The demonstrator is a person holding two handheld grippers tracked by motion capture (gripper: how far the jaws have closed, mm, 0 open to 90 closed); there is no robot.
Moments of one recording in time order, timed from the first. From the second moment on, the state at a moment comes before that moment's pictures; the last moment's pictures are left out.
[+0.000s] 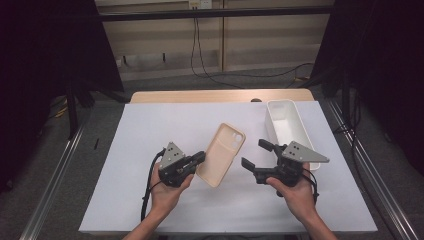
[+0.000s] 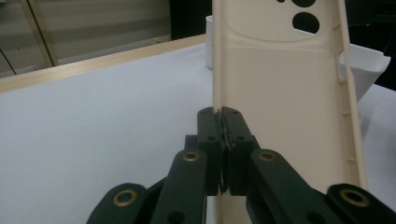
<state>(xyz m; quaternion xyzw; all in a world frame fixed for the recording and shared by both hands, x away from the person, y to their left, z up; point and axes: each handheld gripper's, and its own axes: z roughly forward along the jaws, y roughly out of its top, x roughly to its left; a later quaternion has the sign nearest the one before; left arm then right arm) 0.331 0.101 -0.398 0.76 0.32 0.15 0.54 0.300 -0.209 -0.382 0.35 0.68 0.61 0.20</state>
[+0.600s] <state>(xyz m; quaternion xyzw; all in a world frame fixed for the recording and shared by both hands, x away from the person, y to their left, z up) 0.329 0.098 -0.399 0.77 0.31 0.15 0.54 0.322 -0.192 -0.386 0.36 0.69 0.61 0.18</state>
